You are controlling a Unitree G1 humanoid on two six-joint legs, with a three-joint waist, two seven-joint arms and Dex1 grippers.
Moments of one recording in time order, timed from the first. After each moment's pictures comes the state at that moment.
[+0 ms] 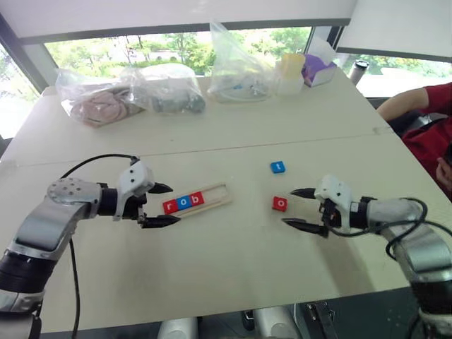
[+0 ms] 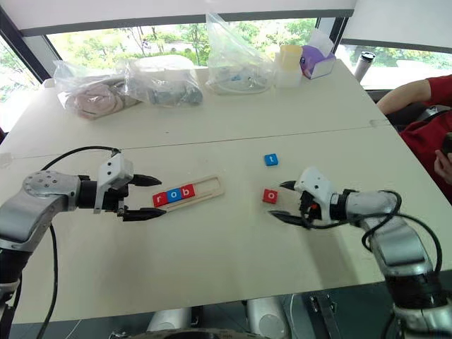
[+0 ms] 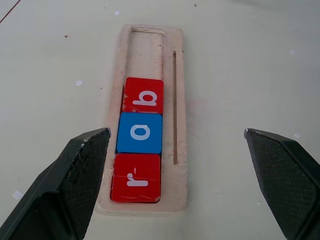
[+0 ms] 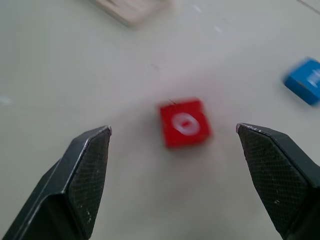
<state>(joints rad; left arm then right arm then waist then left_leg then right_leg) -0.29 0.90 -0.04 -0.17 -0.40 0.52 -1.15 -0.26 -0.77 -0.01 -0.03 0.22 0.33 1.11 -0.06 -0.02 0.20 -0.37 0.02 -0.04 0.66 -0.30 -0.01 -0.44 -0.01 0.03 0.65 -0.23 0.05</state>
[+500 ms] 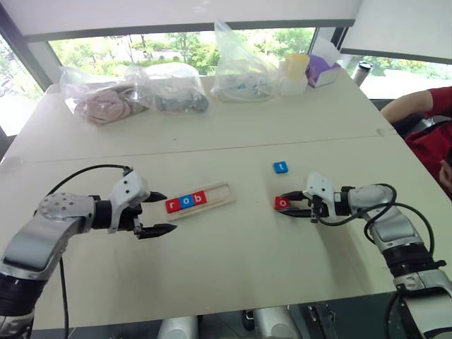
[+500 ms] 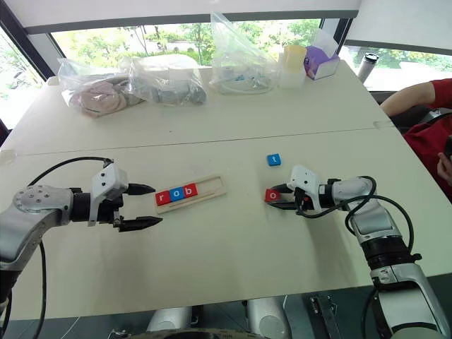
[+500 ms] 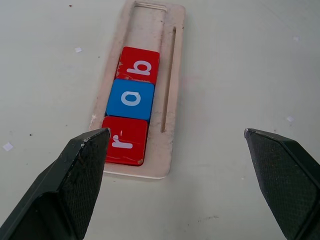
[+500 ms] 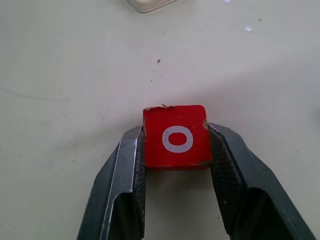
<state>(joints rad) -0.16 0.92 0.03 -0.29 -0.43 0.57 -1.08 -0.42 -0.70 0.12 0.30 0.16 0.04 1.24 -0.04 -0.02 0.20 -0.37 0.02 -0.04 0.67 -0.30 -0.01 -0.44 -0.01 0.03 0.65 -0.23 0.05</state>
